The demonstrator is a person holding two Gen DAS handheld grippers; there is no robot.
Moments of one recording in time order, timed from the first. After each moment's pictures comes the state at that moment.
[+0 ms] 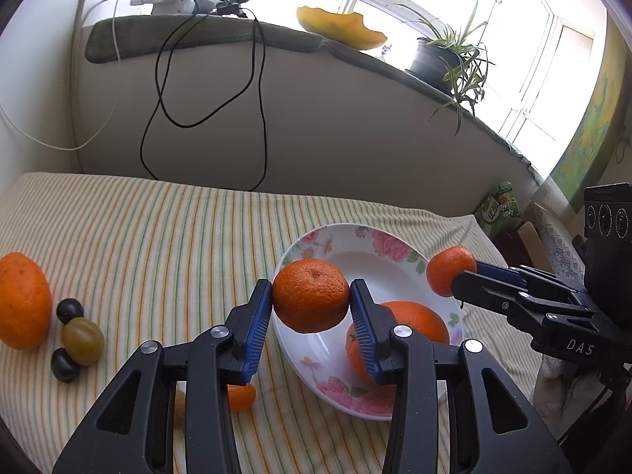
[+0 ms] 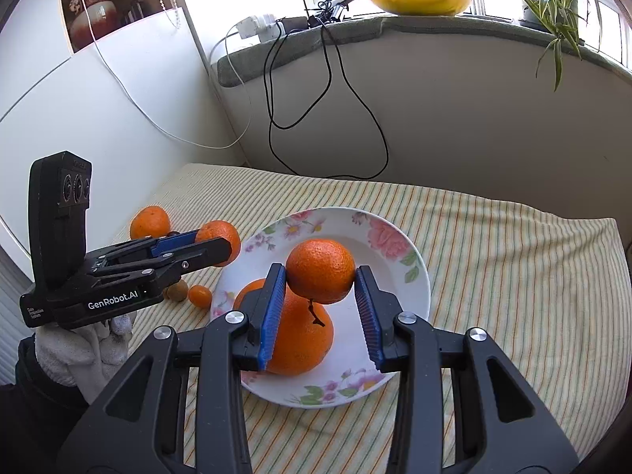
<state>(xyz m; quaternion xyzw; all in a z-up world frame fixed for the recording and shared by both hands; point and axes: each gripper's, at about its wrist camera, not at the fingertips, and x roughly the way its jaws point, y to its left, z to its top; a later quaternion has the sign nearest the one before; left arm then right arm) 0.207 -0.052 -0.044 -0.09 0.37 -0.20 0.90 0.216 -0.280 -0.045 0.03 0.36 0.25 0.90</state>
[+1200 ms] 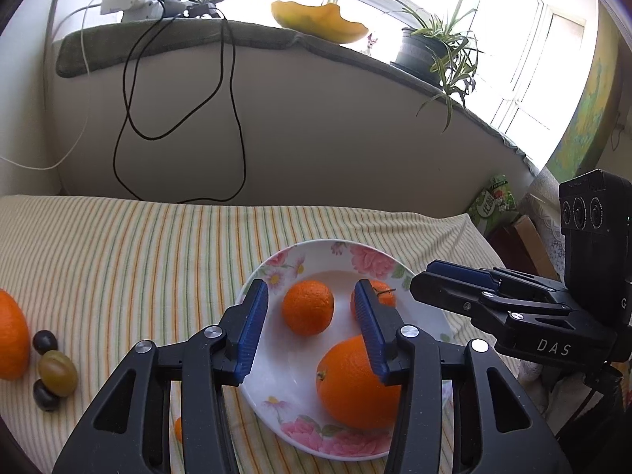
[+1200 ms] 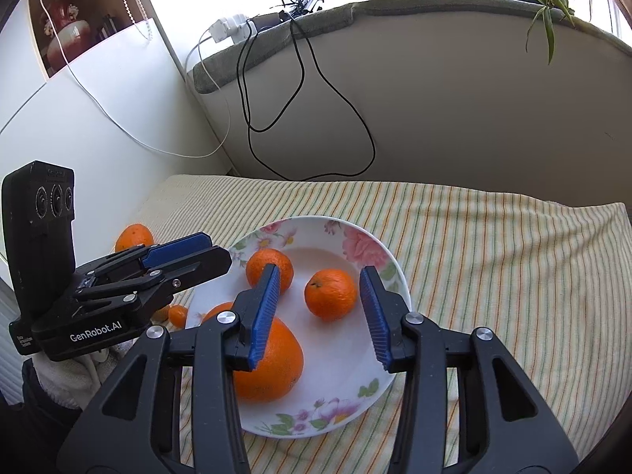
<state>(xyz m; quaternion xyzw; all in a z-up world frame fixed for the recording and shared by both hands) 0.222 -0.078 -0.039 -0.08 0.37 -0.22 0.90 0.246 -0.291 -0.059 0.07 0.38 0.24 0.89</state>
